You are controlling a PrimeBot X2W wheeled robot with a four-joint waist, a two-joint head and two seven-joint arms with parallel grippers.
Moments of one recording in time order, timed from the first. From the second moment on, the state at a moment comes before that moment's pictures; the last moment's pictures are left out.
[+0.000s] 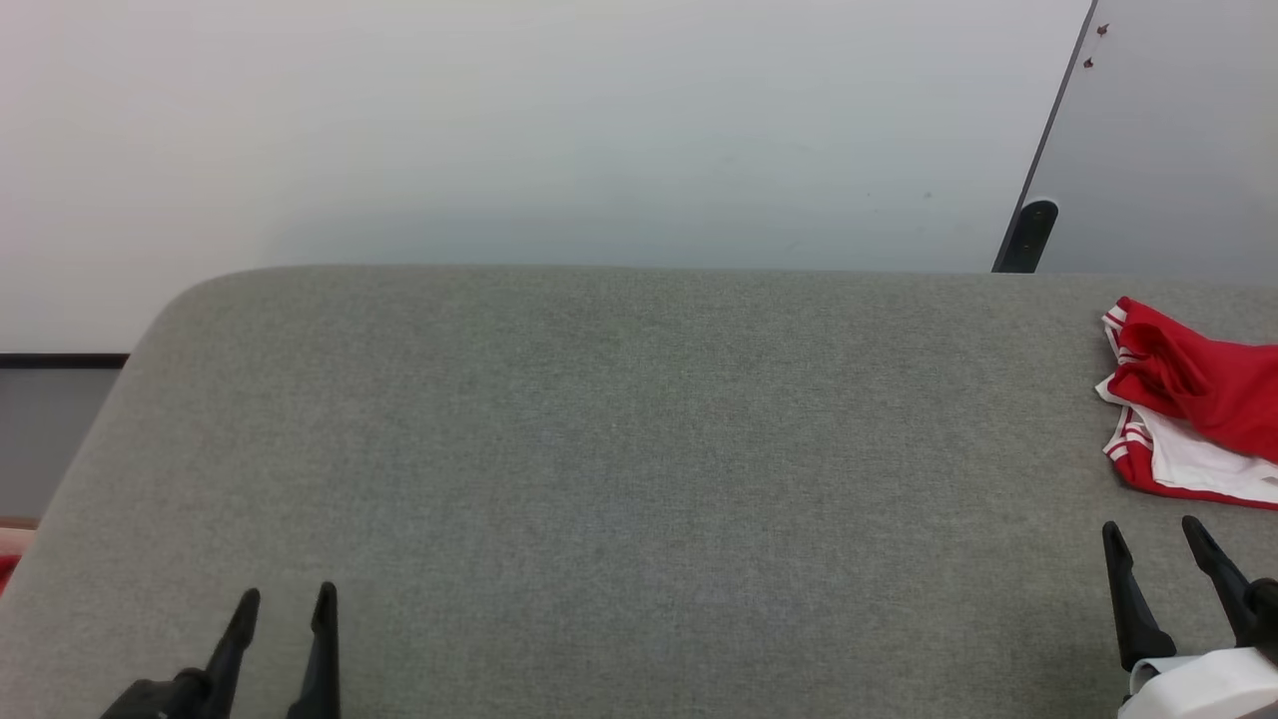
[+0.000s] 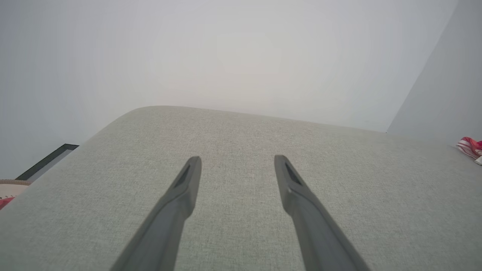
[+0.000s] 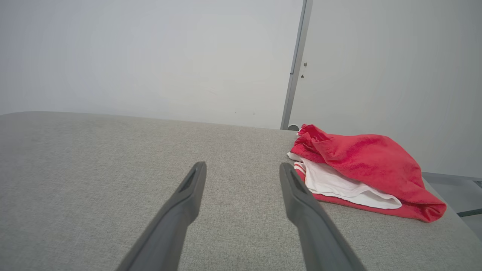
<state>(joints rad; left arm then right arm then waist) 0.09 0.21 0.06 0.19 -0.33 -0.13 -0.26 -0.02 -0.24 -0.05 0.21 0.20 0.13 -0.17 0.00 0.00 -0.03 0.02</state>
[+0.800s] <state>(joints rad) 0.08 0.15 0.08 0.22 -0.57 -0.13 -0.18 0.01 -0.18 -0.06 0.26 0.48 0.13 -0.10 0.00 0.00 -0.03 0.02</state>
